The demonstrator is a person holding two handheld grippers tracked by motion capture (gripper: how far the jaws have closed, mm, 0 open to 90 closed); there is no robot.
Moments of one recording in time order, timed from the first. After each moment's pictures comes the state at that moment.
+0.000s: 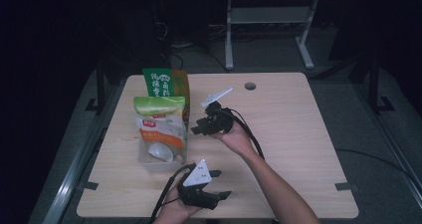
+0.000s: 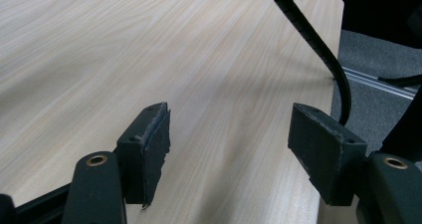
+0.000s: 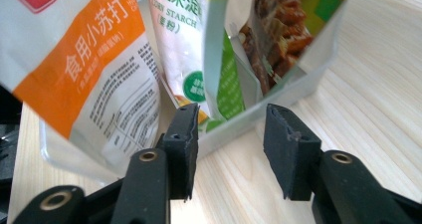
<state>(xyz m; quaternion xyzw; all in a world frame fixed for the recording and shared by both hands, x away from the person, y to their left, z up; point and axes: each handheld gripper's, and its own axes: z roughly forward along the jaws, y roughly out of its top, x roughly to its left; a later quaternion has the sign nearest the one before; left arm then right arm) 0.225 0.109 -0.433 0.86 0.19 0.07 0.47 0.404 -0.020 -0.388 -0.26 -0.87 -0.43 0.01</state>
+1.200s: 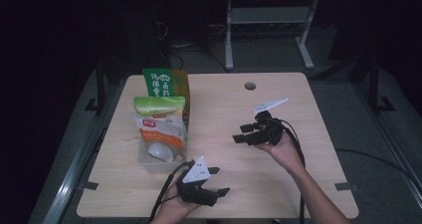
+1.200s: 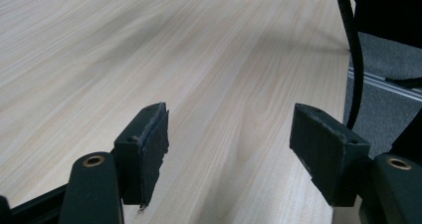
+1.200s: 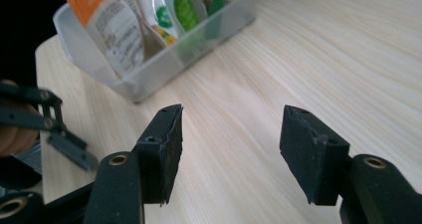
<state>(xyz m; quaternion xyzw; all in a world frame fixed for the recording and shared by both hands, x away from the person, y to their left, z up) 0.232 0.112 -0.432 0.86 0.20 0.07 0.46 0.361 -0.146 -0.388 -0.33 -0.84 -0.43 0.01</state>
